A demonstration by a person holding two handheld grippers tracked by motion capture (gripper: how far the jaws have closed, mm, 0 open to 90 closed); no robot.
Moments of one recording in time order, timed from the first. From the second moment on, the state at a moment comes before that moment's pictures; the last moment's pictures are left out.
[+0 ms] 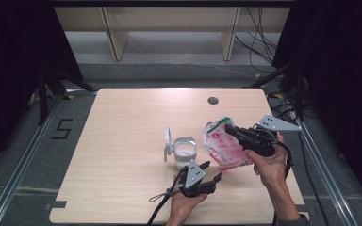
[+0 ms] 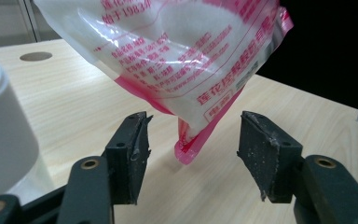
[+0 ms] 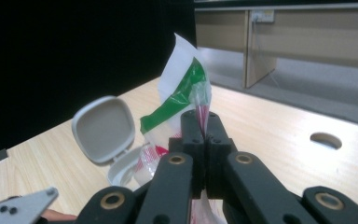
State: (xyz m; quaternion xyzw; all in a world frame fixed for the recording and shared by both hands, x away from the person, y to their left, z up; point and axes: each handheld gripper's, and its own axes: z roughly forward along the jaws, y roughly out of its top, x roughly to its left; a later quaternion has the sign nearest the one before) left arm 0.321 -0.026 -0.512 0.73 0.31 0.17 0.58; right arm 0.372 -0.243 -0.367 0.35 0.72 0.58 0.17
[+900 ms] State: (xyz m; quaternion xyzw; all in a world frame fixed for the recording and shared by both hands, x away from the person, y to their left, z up) left arm 0.319 -0.013 -0.514 0.73 0.31 0.18 0.58; right arm 0.357 -0.286 -0.394 0.40 0.72 0.53 0.21
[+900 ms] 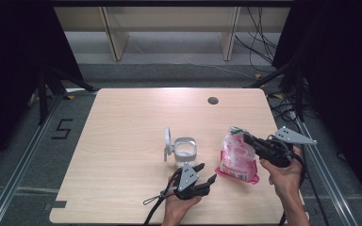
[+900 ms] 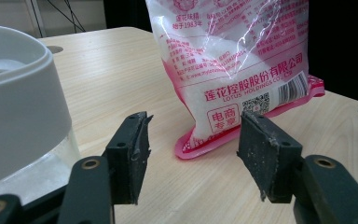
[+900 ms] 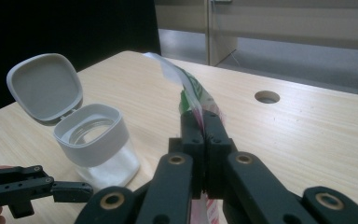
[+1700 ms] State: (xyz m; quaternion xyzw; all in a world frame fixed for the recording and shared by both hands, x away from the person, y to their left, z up) left arm 0.319 -0.014 -0.515 0.73 0.32 0.17 0.58; right arm 0.375 -0.298 -0.420 0.43 0.73 0.49 0.23
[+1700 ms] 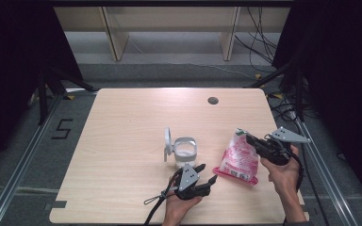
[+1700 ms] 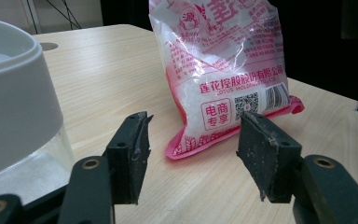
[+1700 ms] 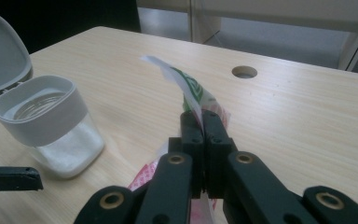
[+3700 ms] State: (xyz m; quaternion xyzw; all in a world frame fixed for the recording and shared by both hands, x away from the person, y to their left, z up) left arm 0.316 0.014 -0.506 0.74 0.31 0.18 0.57; right arm 0.364 -0.334 -0.460 0.55 0.68 0.42 0.26
